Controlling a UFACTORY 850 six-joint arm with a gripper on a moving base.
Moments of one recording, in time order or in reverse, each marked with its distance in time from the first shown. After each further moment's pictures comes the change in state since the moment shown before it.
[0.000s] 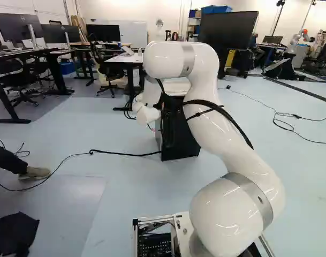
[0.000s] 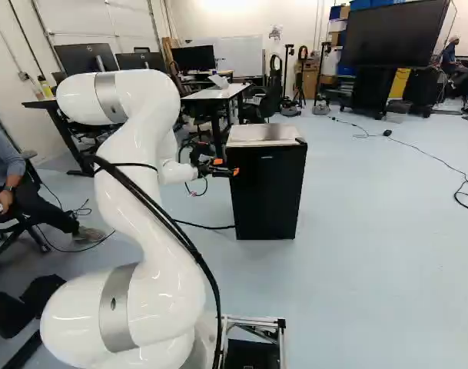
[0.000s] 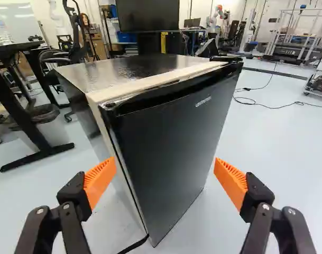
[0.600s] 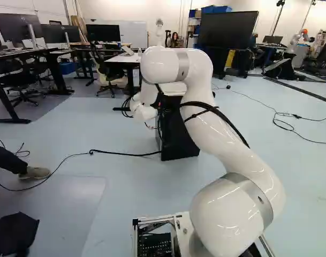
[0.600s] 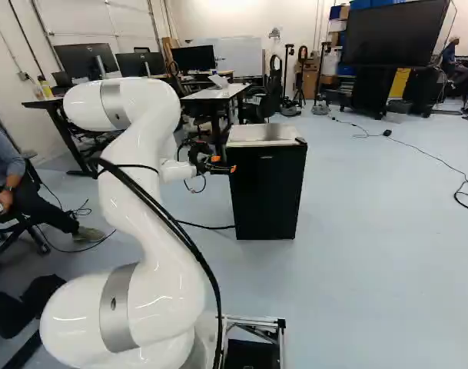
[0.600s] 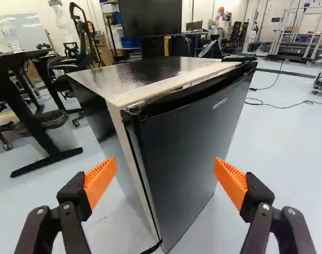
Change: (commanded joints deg) arm 0.2 -3.5 -5.9 0.0 0.0 0.0
